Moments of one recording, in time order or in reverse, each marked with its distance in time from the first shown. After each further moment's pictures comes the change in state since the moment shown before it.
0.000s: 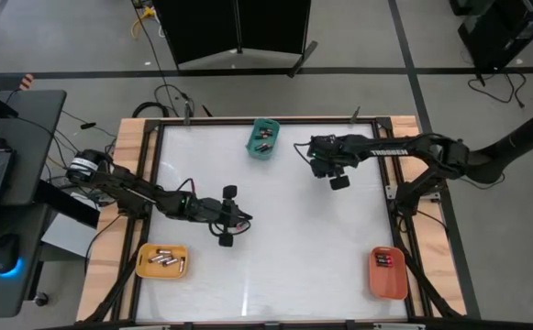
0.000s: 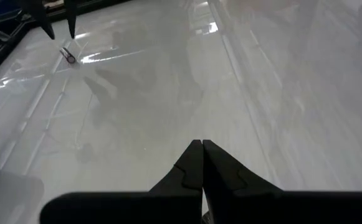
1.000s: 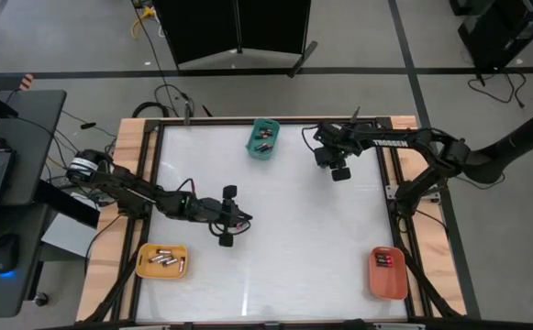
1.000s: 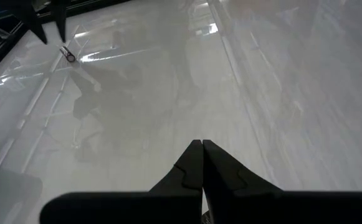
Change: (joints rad) left arm -0.001 0.000 0.000 0.002 0.000 -0.015; right arm -0.185 0.013 -0.014 0.073 -0.154 -0.106
